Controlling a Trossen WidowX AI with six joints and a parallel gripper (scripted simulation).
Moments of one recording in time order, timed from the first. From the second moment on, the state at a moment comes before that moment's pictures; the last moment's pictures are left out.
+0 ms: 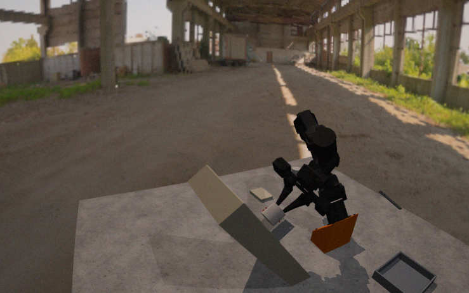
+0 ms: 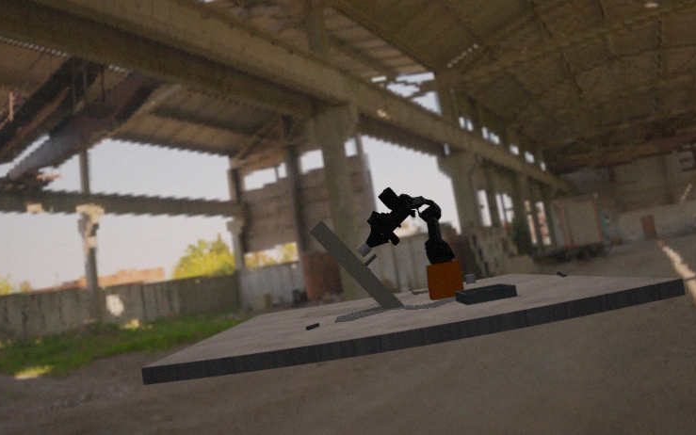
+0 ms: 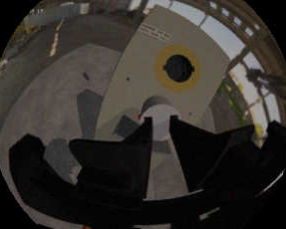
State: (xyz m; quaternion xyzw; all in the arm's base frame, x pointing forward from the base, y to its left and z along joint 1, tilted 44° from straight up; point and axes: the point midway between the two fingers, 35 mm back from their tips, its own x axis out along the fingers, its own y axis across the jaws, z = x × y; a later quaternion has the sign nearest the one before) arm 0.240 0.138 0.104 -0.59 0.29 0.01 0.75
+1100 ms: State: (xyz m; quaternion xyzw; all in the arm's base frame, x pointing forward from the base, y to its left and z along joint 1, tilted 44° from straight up) arm 0.270 0.195 0.158 -0.59 0.29 0.01 0.76
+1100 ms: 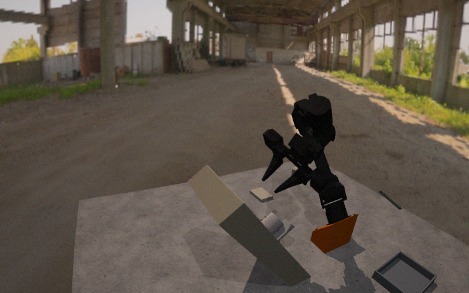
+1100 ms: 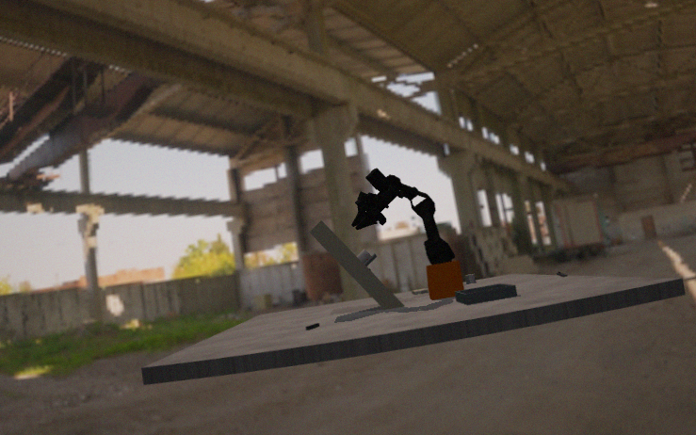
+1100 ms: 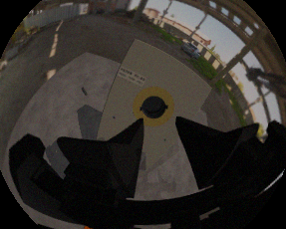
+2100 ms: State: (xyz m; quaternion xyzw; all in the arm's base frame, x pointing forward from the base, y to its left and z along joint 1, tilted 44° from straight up) arm 0.239 0.153 0.116 -0.36 0.46 -0.13 0.80
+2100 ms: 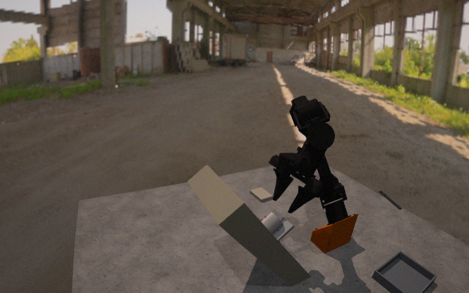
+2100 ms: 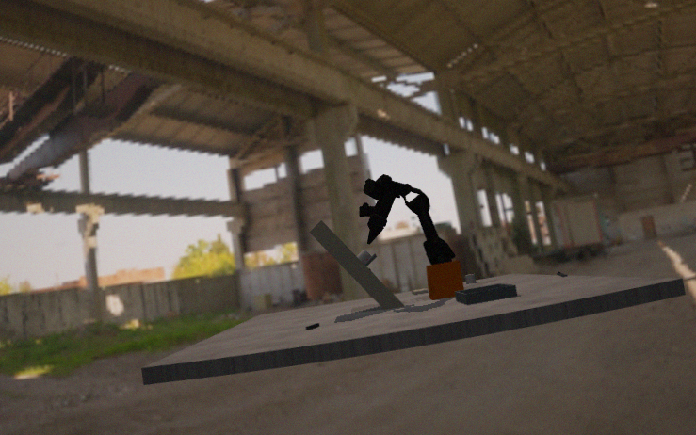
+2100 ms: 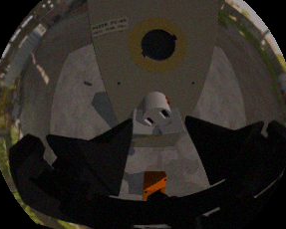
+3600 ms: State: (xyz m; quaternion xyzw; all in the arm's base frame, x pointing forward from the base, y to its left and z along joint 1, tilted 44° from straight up) arm 0.262 0.125 0.085 -0.35 0.46 -0.14 0.80
